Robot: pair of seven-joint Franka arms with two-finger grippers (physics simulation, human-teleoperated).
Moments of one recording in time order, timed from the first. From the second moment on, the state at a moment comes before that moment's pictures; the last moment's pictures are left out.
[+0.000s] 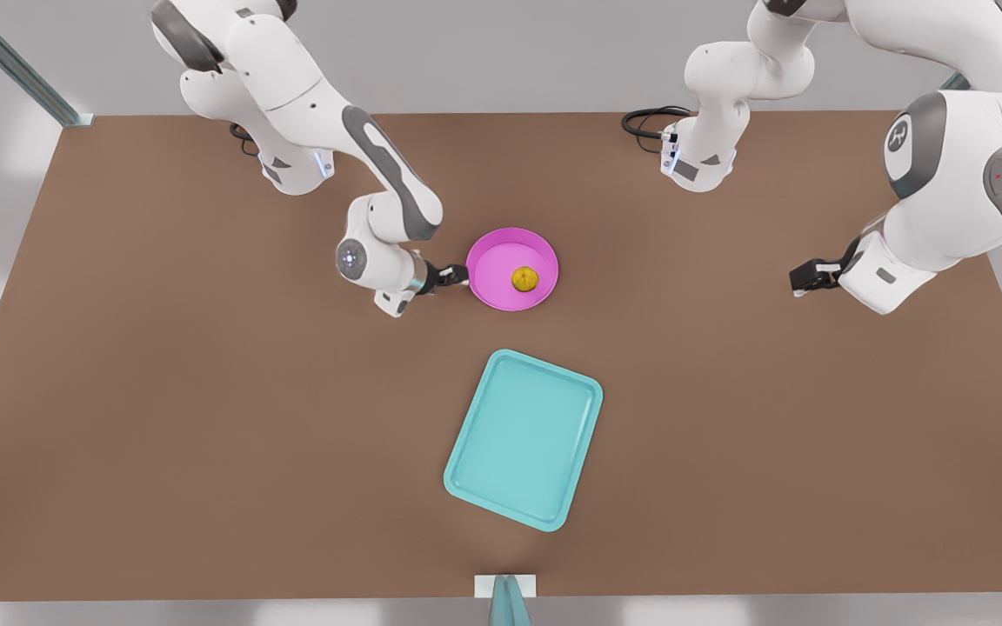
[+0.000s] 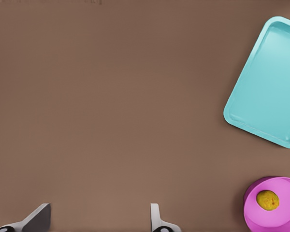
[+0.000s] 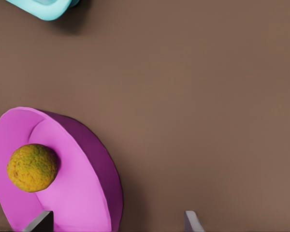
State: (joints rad) left arm -0.04 0.16 -0.05 -1.37 0.03 1.39 -0.12; right arm 0.61 0.36 0.11 -2.23 0.89 2.50 -0.18
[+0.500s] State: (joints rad) left arm -0.03 0.16 0.00 -1.37 0.03 1.39 -0.07; right arm 0.70 0.52 0.14 -2.11 0.93 2.47 -0.36
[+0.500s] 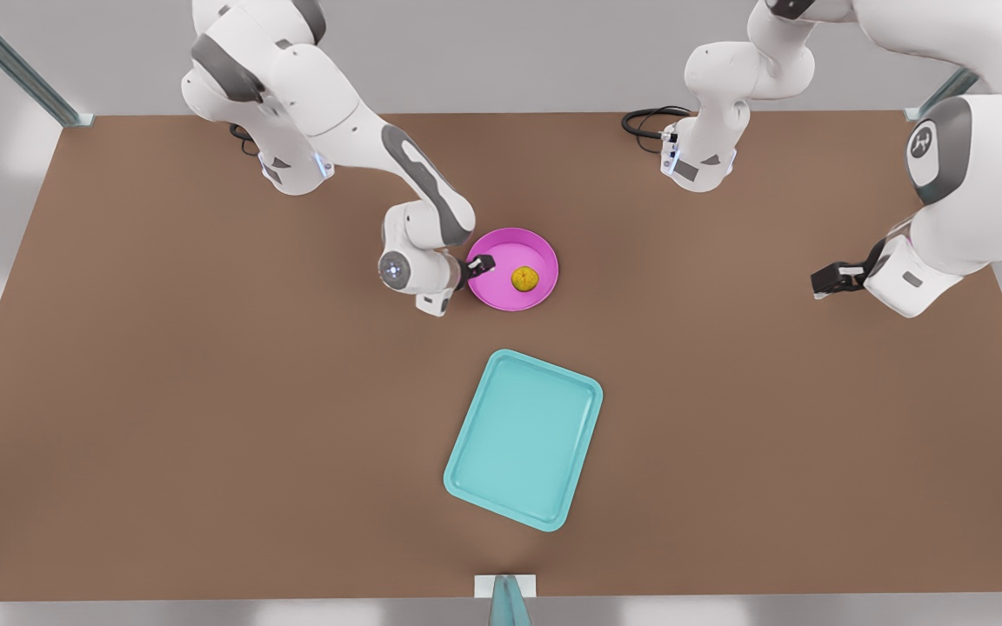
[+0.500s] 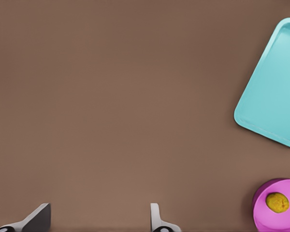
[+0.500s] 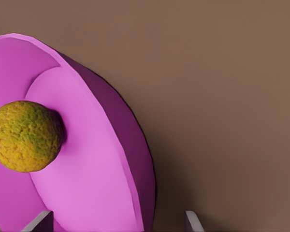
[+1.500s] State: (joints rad) left arm -0.03 0.18 0.03 -1.36 -0.06 1.37 -0.01; right arm 0.67 0.52 0.15 -2.06 0.94 2.40 -0.49
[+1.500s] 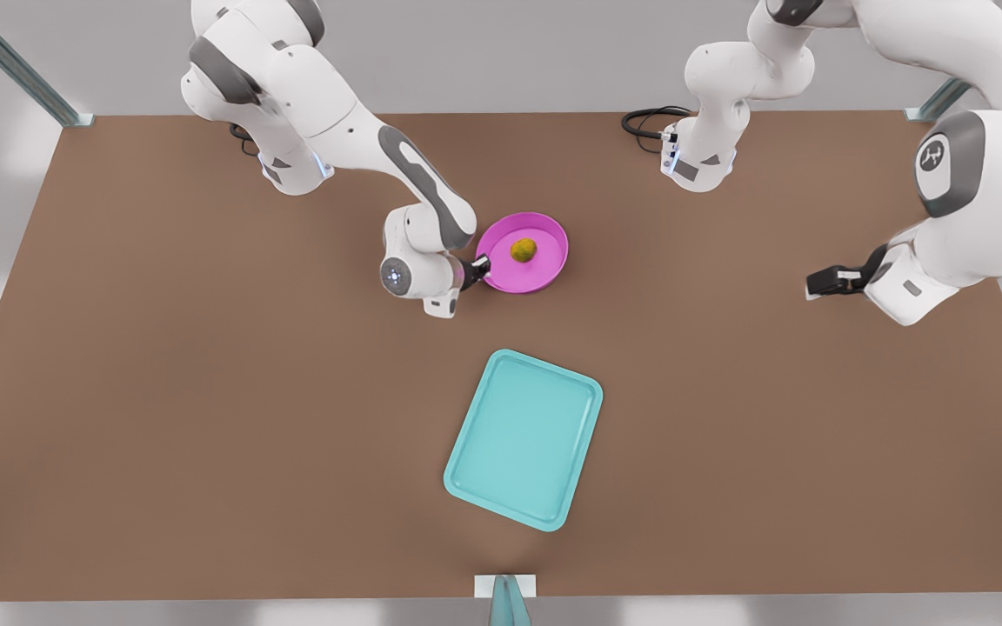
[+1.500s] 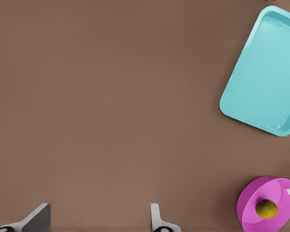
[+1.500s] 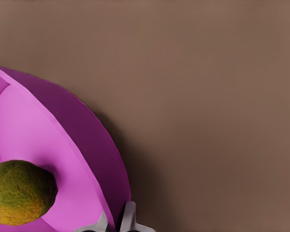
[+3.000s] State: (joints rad) left arm -0.04 0.18 0.03 -1.36 -0.07 1.35 0.00; right arm 0.33 0.73 0.03 -1.46 0.81 2.37 -0.25
